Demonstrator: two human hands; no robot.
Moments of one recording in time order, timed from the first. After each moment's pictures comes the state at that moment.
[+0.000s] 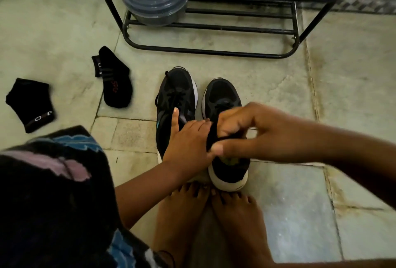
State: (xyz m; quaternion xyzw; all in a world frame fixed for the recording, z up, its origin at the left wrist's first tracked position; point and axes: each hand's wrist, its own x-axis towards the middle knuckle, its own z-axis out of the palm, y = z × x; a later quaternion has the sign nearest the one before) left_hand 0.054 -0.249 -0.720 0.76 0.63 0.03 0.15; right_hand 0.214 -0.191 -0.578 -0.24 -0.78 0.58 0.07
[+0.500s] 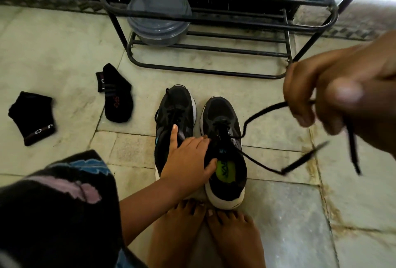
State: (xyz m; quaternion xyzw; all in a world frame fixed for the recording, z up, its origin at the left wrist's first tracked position) left_hand 0.056 -0.249 -0.713 0.75 0.64 0.00 0.14; right_hand 0.232 -0.342 -0.782 -0.56 -0.76 0.31 -0.14
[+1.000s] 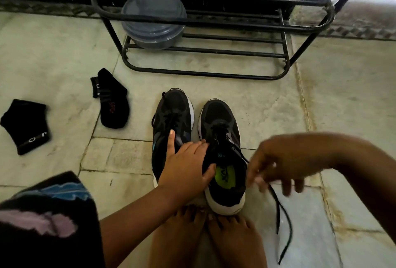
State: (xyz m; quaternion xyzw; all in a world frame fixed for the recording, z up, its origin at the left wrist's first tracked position) left_hand 0.054 -0.249 -0.715 0.76 0.64 0.02 0.14; right_hand 0.240 -0.325 -0.782 -0.55 -0.77 0.29 -0.12
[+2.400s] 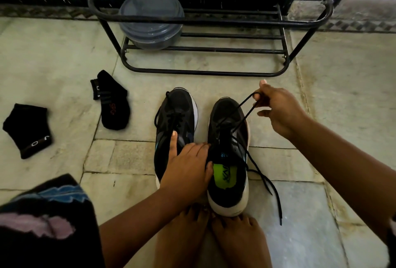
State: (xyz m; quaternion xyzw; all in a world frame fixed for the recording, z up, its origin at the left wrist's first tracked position) left_hand 0.053 -0.253 -0.719 0.77 0.62 0.02 0.13; right_hand 0.242 -0.122 -0.669 -0.64 -0.39 0.57 0.34
